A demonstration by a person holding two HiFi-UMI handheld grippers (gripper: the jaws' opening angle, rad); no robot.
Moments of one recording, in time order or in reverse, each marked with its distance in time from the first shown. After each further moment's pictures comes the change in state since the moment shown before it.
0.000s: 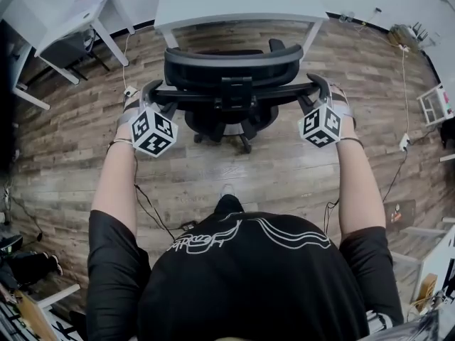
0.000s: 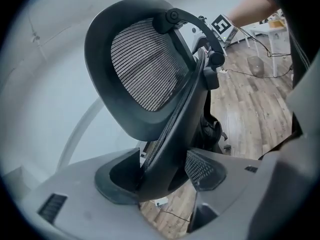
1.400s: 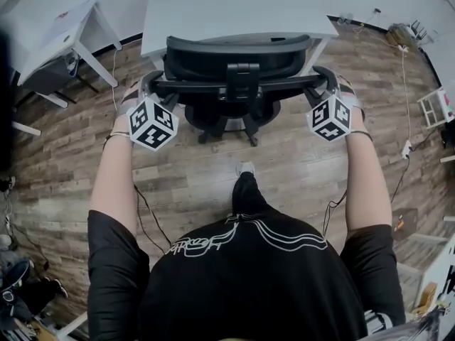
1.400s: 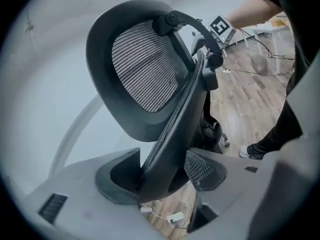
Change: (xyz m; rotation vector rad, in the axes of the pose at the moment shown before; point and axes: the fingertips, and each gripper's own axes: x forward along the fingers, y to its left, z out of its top) left arm 0.176 0.140 0.027 0.037 -0.061 -0.036; right arm 0.174 -0.107 0.011 0.000 0.056 -0.005
